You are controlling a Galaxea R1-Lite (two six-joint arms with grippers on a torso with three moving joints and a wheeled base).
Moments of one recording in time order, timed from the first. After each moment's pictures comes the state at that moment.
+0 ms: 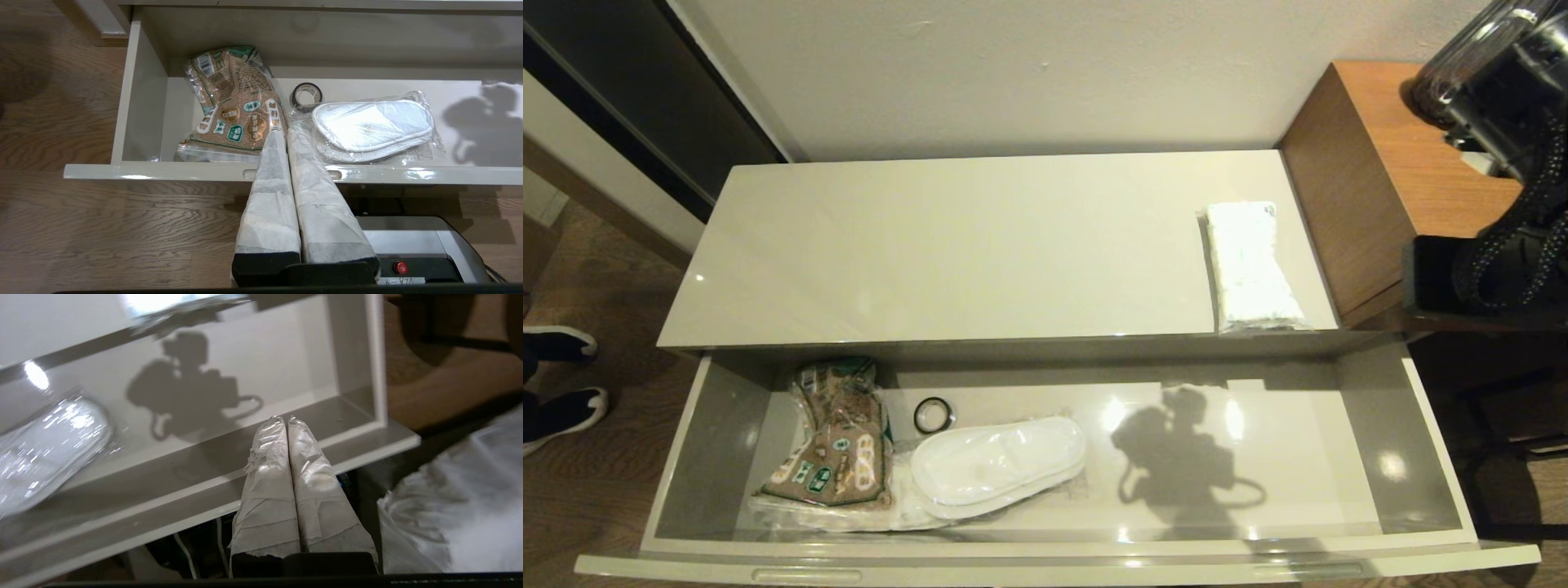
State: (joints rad) left arm 0.01 0.00 0.00 -0.01 -0.01 -0.05; right arm 0.51 1.54 -1.60 1.02 -0.60 0.62
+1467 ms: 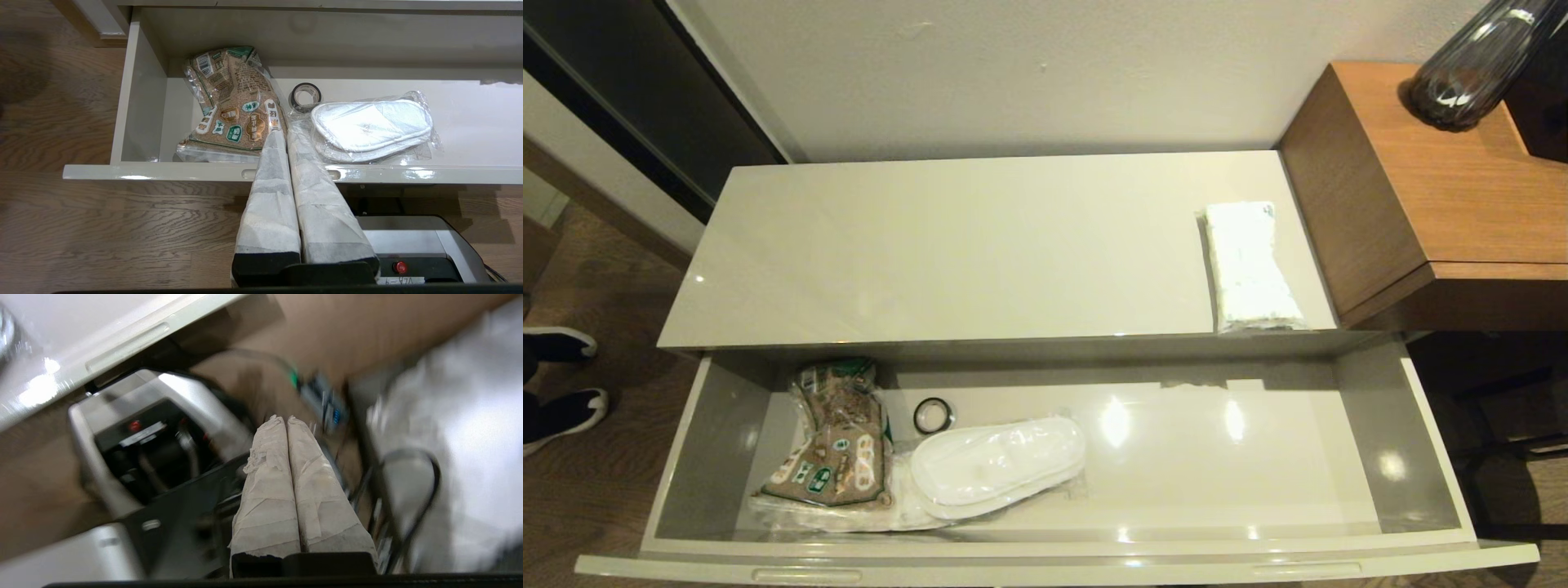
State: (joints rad) left arm 0.01 0.00 0.00 -0.01 -0.01 -0.05; right arm -0.01 0.47 -0.75 1.08 -0.21 0.33
